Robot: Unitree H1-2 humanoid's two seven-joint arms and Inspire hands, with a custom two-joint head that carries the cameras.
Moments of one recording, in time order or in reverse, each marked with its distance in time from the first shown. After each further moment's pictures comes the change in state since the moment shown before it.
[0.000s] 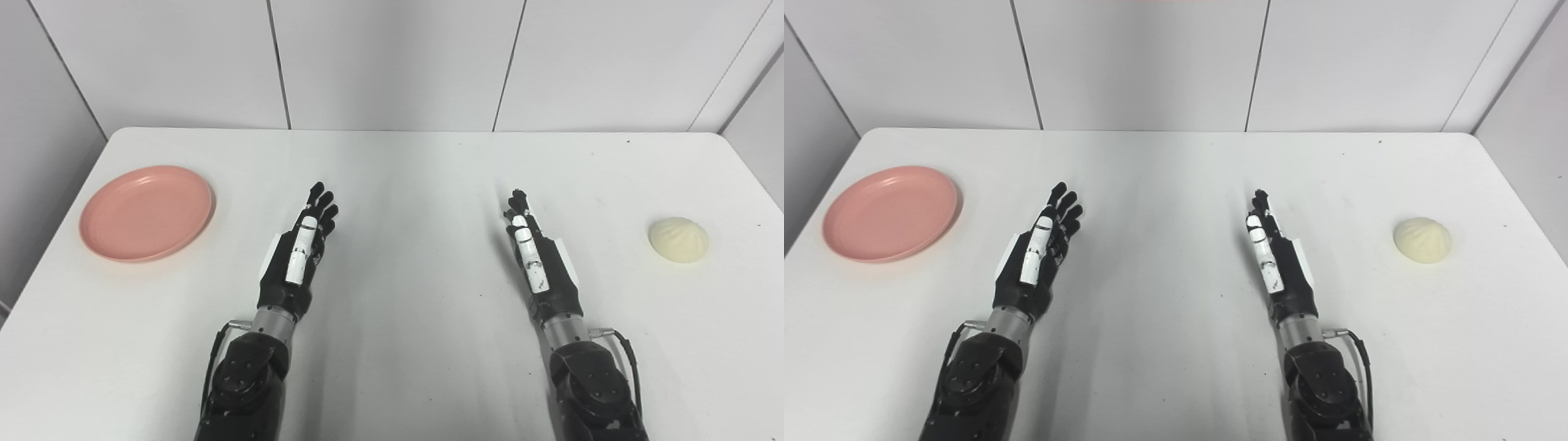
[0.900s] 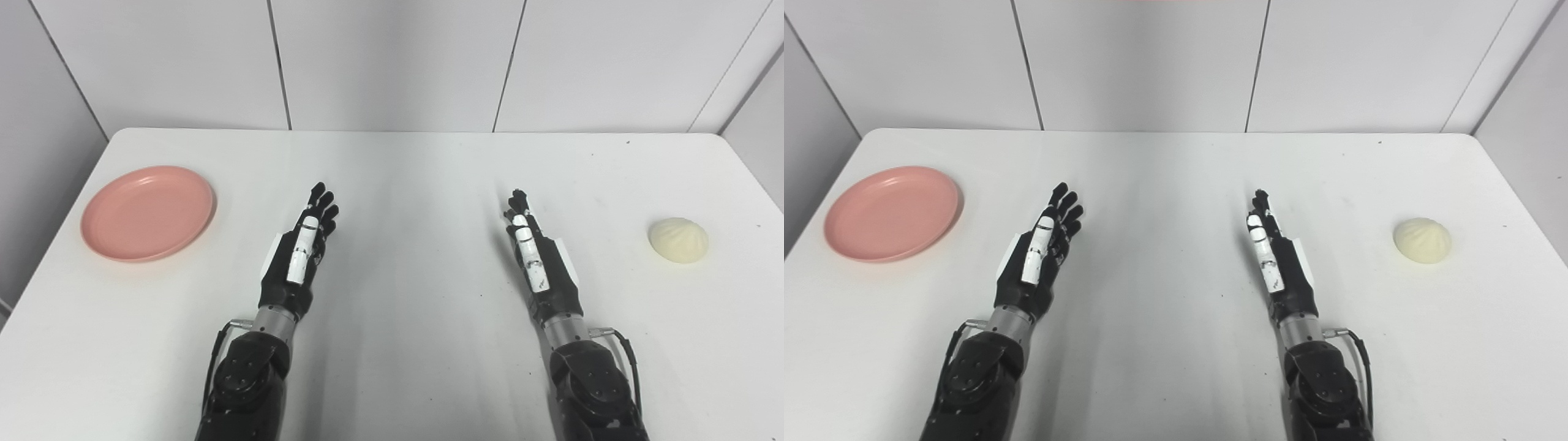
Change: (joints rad) left arm -0.020 -0.004 -0.003 0.035 0.004 -0.010 0.000; right arm -0.004 -0.013 -0.005 0.015 0.017 -0.013 0.006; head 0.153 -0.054
